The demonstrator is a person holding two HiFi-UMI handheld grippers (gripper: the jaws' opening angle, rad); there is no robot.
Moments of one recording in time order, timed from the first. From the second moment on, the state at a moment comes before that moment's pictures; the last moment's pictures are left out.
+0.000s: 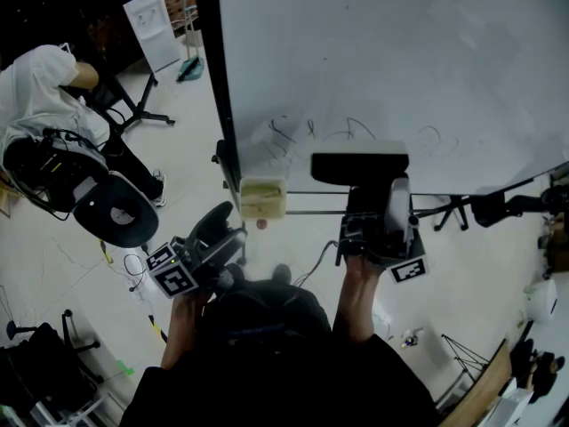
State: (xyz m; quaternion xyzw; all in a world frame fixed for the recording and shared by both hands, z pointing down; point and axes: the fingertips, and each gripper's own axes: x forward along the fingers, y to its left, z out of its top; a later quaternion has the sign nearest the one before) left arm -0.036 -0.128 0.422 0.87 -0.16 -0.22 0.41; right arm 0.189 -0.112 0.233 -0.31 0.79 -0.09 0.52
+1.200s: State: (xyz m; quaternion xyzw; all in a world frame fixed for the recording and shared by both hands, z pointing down) left arm -0.022 -0.128 0.415 0.88 -0.15 -0.21 0.40; right arm 0.264 -0.081 0.226 -0.28 0.71 -0.07 0.64
